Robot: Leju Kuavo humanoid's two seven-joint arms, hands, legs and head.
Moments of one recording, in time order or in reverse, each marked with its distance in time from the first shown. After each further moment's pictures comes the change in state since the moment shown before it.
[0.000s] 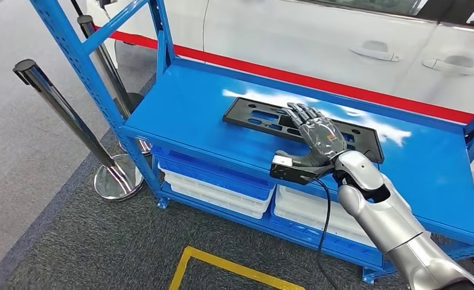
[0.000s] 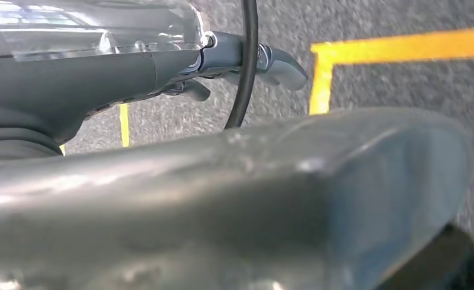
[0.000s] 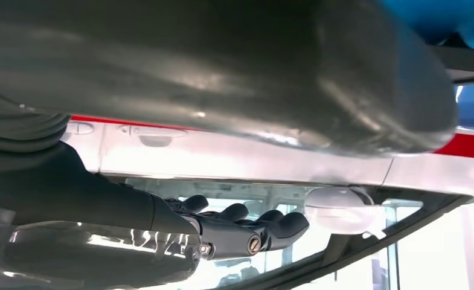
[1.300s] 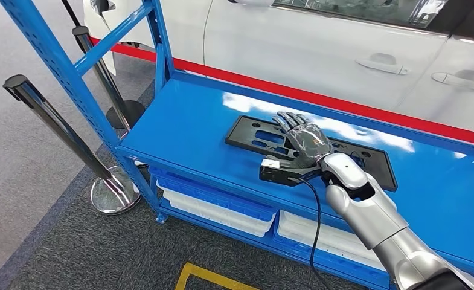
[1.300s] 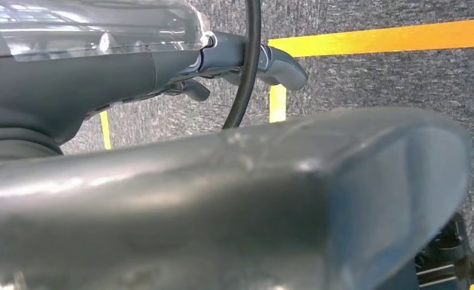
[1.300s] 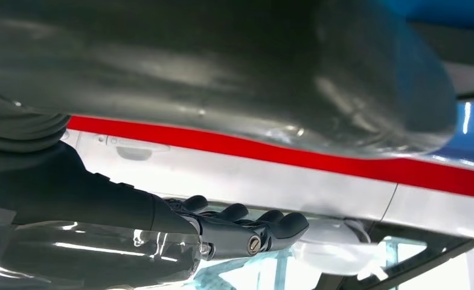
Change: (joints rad) left arm -0.005 -0.008 0.017 0.001 -0.006 -0.040 -0.015; right arm -0.040 0.067 0.056 0.125 0.018 0.034 0.018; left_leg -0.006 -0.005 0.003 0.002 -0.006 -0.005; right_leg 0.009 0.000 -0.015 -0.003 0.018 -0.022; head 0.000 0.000
